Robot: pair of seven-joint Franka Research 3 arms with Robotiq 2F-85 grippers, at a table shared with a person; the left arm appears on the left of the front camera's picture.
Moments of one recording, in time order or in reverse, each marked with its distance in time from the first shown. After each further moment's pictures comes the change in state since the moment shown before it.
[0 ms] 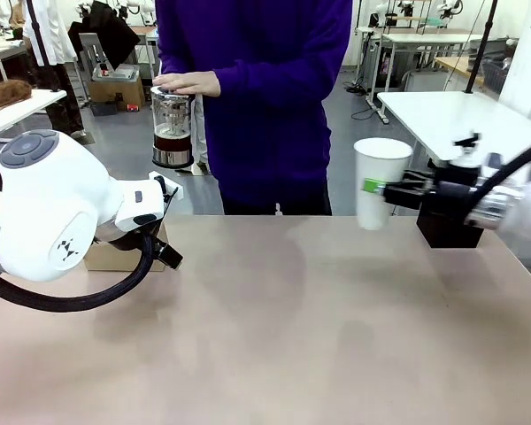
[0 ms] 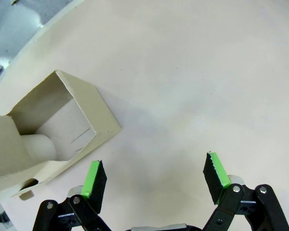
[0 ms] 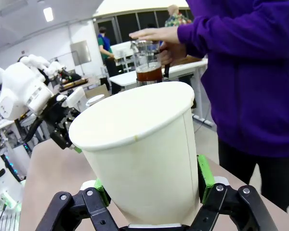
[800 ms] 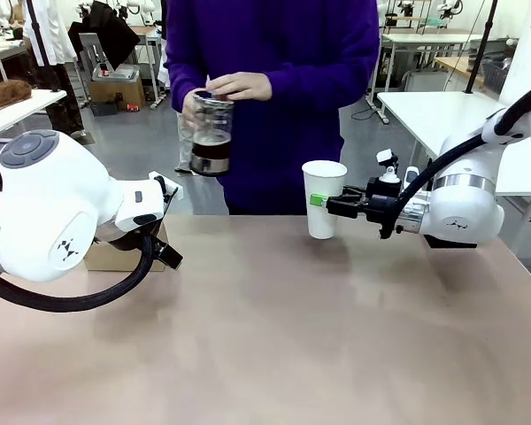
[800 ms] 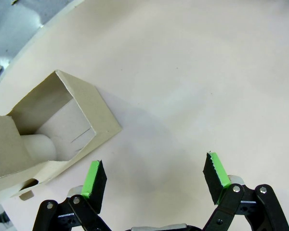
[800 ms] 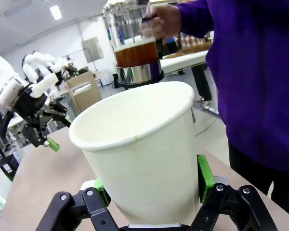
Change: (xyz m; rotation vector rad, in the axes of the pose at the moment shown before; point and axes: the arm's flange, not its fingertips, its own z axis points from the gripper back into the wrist) left arm 0.000 0.000 0.000 0.000 0.000 0.000; right arm -0.060 -0.062 -0.082 0.068 0.013 -0.062
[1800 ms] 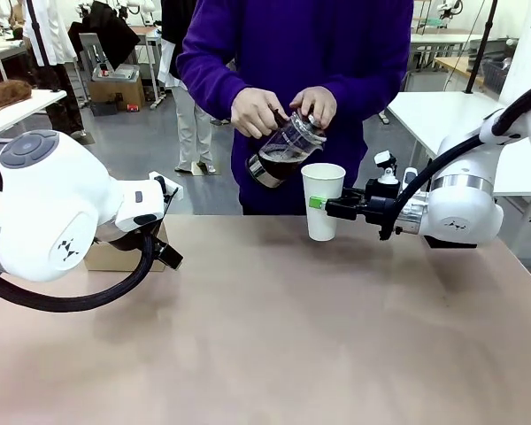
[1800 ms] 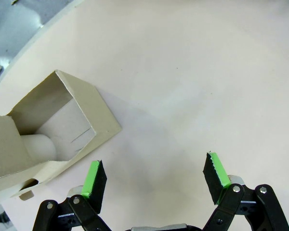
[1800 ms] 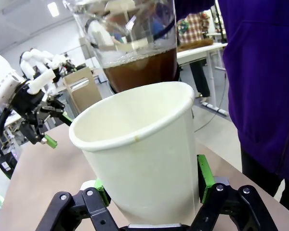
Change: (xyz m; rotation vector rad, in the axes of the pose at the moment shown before) left arm 0.000 0.000 0.000 0.000 0.000 0.000; right arm -0.002 0.001 -0.002 -0.010 0.019 0.002
